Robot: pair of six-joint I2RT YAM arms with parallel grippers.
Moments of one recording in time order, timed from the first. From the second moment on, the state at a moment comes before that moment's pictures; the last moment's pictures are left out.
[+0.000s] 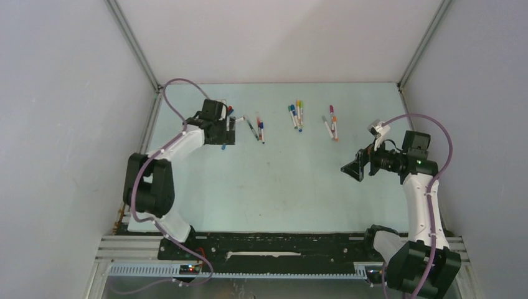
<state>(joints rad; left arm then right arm) -0.27 1.62 1.16 -0.48 -0.13 -0.21 -0.27 1.01 0.82 -0.72 -1.03 -0.51</state>
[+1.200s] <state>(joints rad) -0.20 2.08 1.52 -0.57 -0.02 -0.16 -0.25 1.09 0.83 -0.75 -0.97 -0.55</state>
